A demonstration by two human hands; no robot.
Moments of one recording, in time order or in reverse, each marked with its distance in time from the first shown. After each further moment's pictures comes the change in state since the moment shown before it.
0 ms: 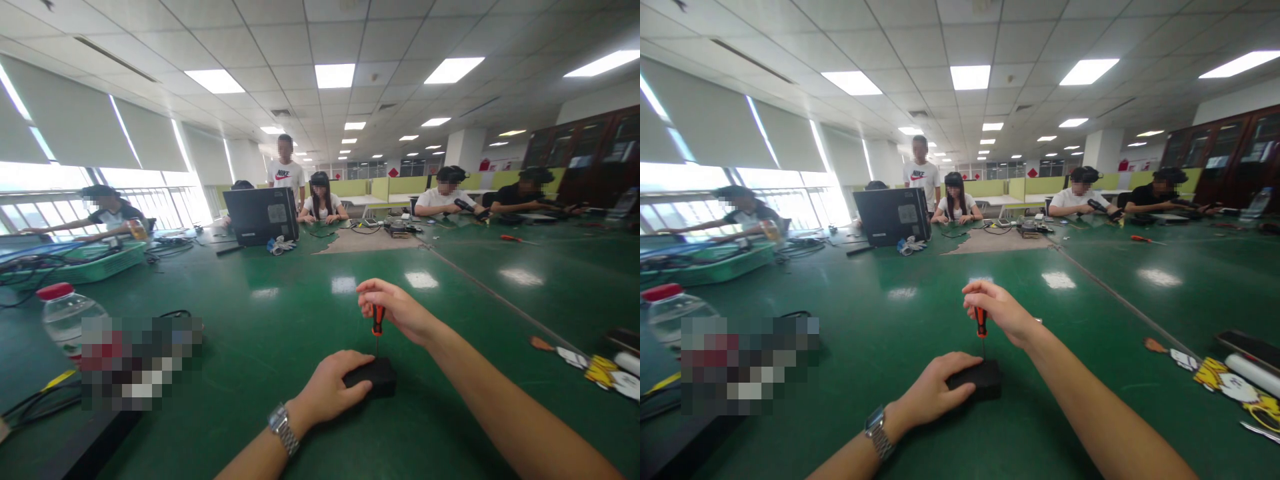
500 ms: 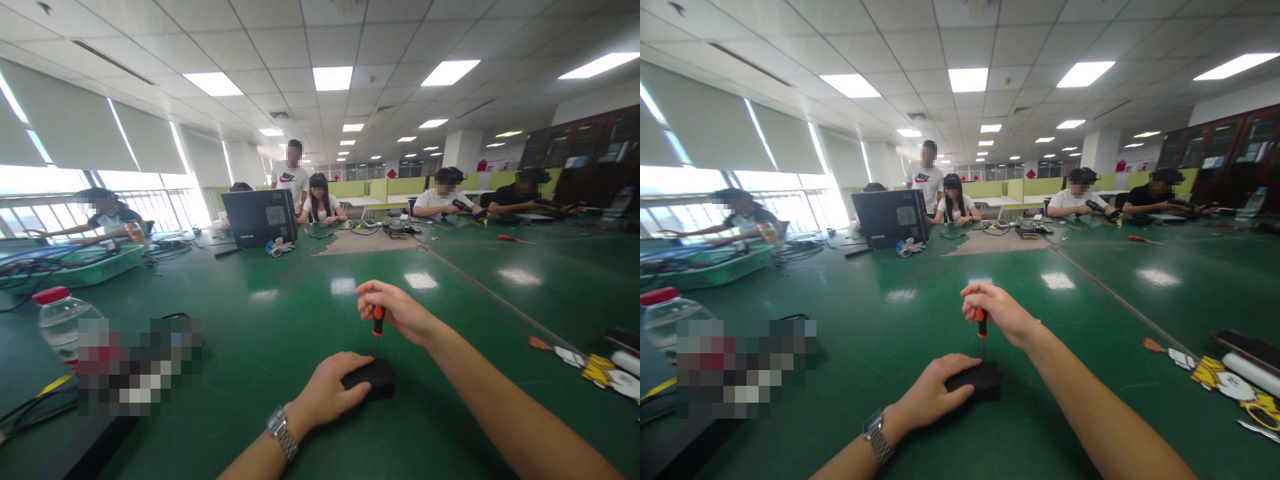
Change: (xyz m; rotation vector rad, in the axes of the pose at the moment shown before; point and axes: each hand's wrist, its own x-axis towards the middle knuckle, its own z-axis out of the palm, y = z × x) left_hand 0.001 0.001 -0.001 0.003 -0.006 -0.006; right_hand -0.001 -0.002 -0.001 0.027 -0.049 0.020
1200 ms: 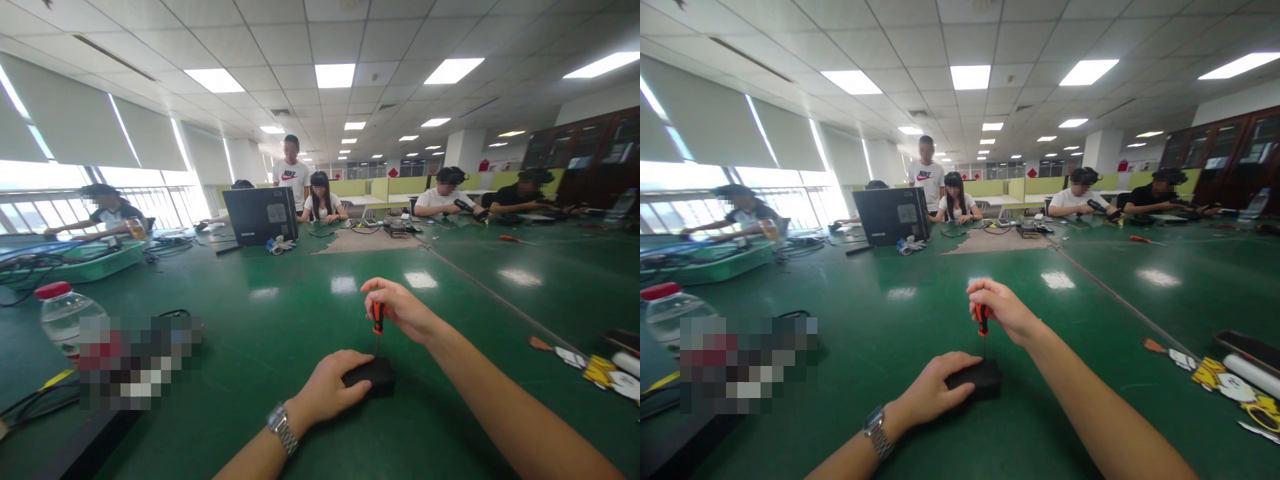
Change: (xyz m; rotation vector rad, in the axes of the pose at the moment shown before) left_hand 0.001 -0.002 0.001 -0.003 -0.001 0.001; right_hand 0.001 0.003 -0.002 0.002 0.072 0.015
